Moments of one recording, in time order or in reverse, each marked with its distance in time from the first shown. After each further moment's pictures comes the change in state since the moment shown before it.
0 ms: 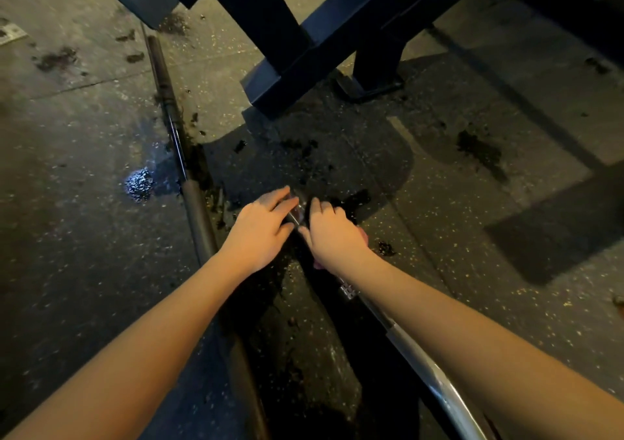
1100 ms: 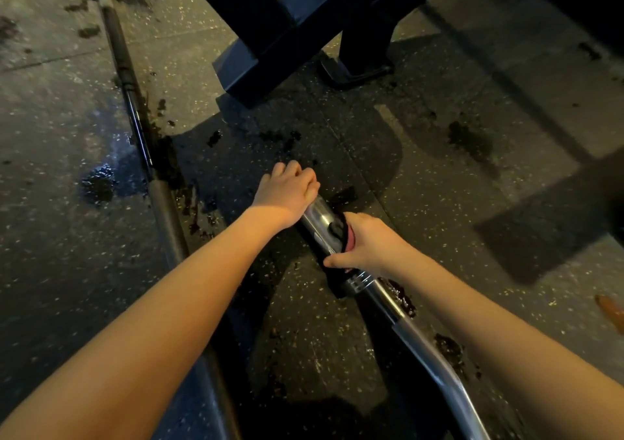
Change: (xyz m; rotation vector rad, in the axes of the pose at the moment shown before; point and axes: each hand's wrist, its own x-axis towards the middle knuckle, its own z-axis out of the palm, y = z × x) left_hand 0.095 0.035 0.015 0.084 -0.273 -0.094; right_hand -0.013 0.077 -0.023 0.293 -0.269 0.109
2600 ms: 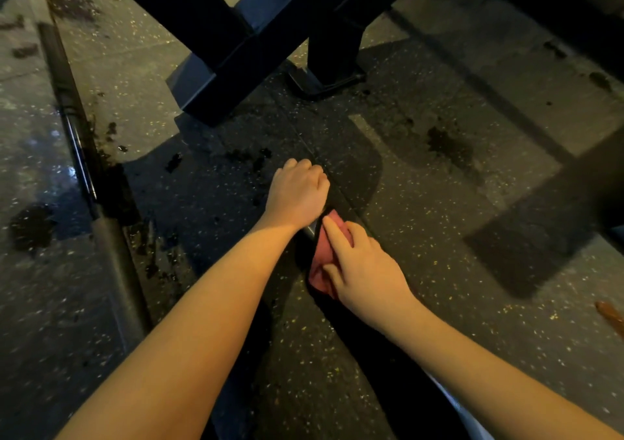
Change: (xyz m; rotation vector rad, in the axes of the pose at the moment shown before) left_hand 0.060 0.040 0.009 -0.119 0.306 0.107; right_hand -0.006 0.011 0.018 -0.189 0.272 -0.008
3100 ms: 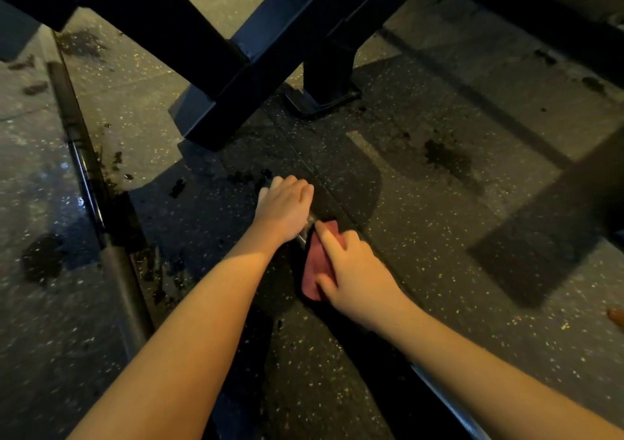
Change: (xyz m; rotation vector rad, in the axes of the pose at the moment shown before) left_hand 0.005 -0.015 -0.016 0.213 -0.166 -0.009; right_hand 0.026 -0.006 -0.004 0.102 -0.022 0.003
